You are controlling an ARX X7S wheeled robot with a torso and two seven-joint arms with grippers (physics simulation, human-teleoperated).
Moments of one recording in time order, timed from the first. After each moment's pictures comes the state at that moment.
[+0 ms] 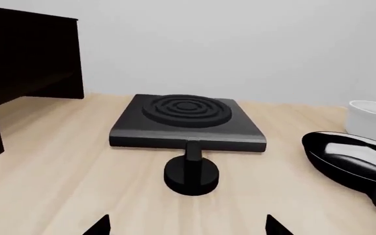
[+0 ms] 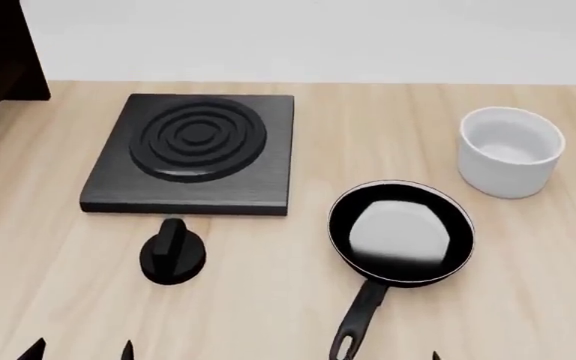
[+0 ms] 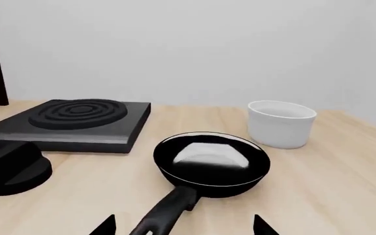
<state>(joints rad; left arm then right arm) 0.00 -0.15 0.17 0.04 -0.22 -0.01 -0.14 -0.02 0.16 -0.18 -0.01 0.11 -0.06 0.18</state>
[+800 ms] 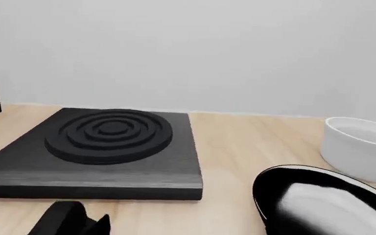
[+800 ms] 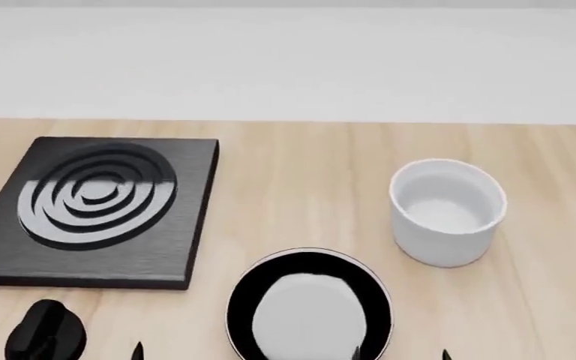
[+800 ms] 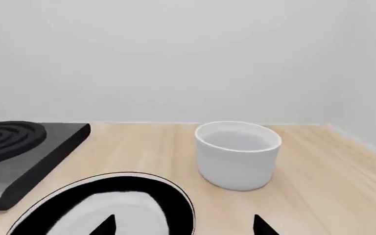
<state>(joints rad) 0.01 -0.17 0.22 0.07 -0.24 -0.01 -0.16 -0.03 0.18 -0.18 -0.04 0.14 -0.07 0.21</state>
